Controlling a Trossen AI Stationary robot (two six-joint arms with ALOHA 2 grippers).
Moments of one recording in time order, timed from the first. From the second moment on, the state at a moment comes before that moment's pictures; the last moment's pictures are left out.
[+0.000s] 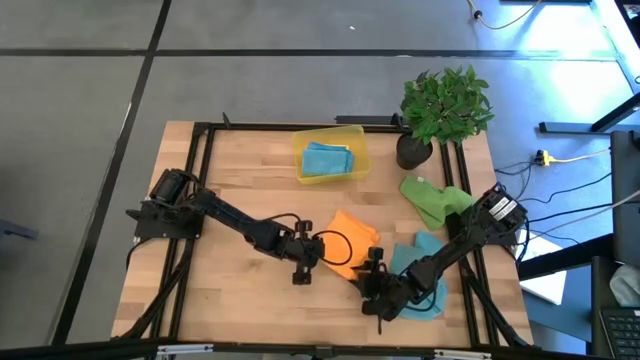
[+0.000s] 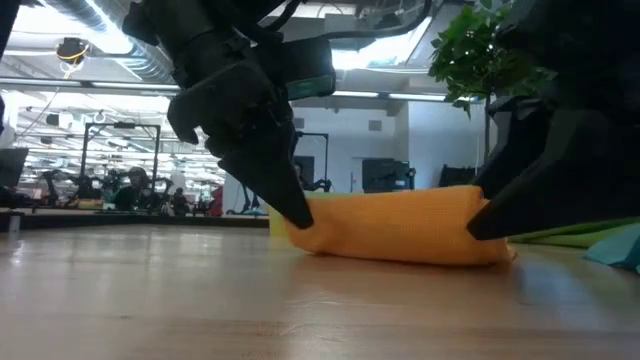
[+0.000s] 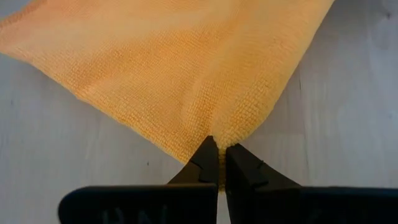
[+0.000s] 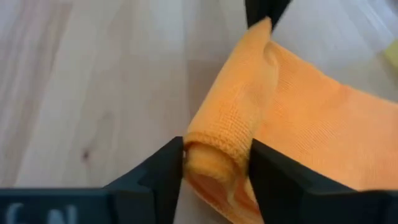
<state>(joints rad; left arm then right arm) -0.32 1.88 1.12 -0.23 -0.24 -0.27 0.71 1.88 0.90 0.02 0.74 0.44</state>
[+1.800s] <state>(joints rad) -0.18 1.88 1.31 -0.55 0.02 -0.03 0.57 1.73 0.82 -0.08 0.52 0.47</state>
